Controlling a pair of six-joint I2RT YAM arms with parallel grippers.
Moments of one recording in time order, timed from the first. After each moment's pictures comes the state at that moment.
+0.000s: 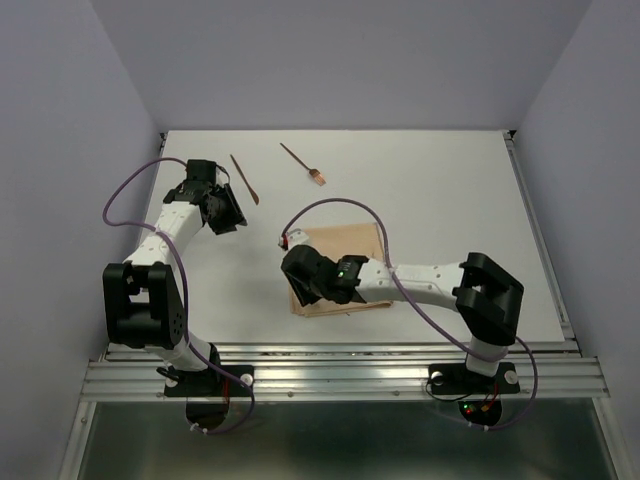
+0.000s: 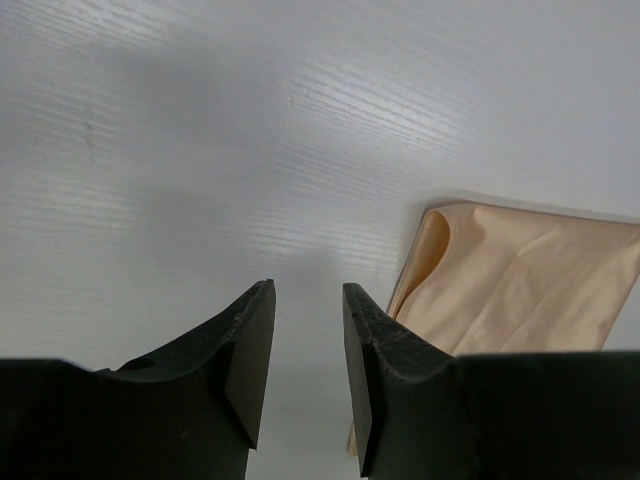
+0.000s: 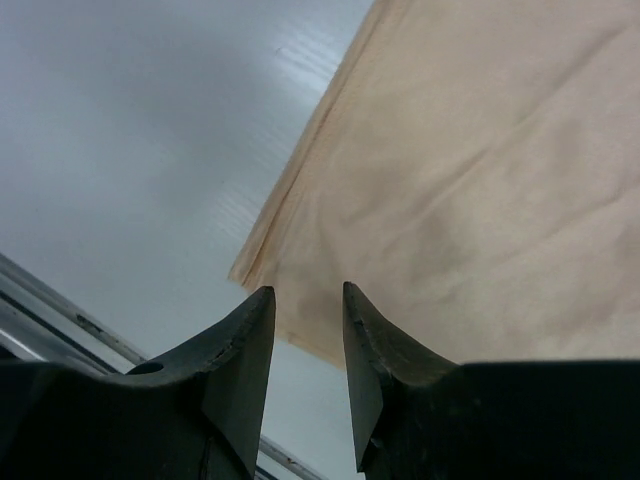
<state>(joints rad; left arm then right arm) -0.06 1.53 1.13 -0.59 0.12 -0.49 1.12 1.78 1.26 -0.38 0.29 0.47</state>
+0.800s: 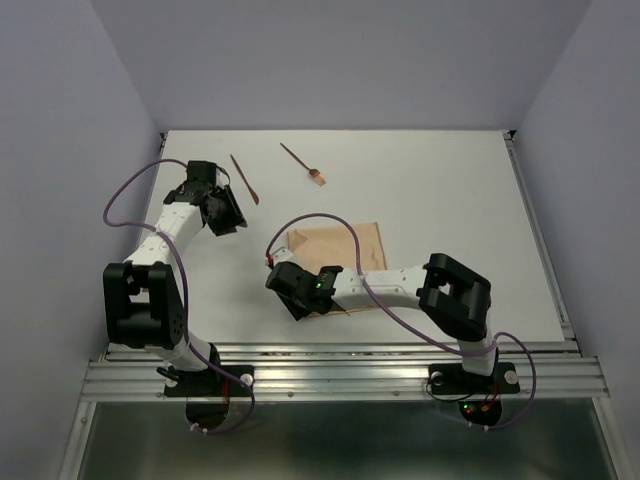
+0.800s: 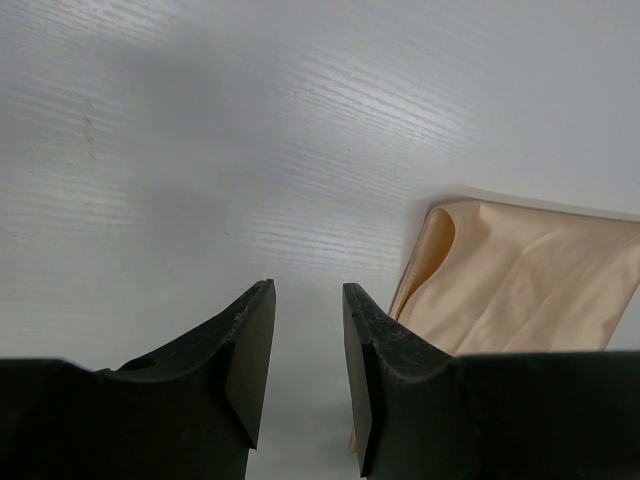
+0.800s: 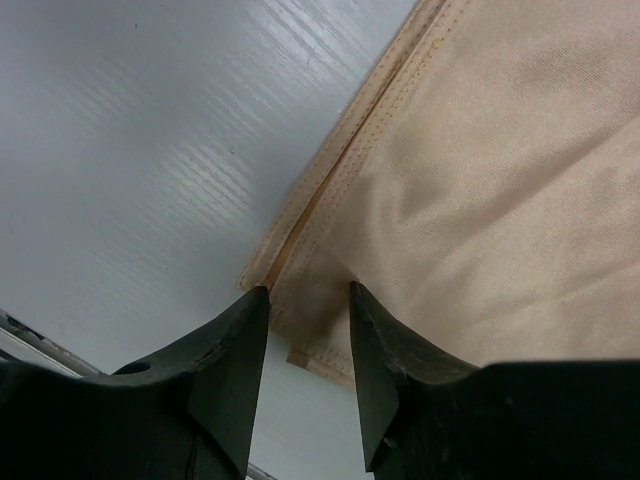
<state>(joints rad) -0.06 1.53 1.12 -0.59 0.12 -0.48 1.22 1.95 1.34 -0.42 0.32 0.44</state>
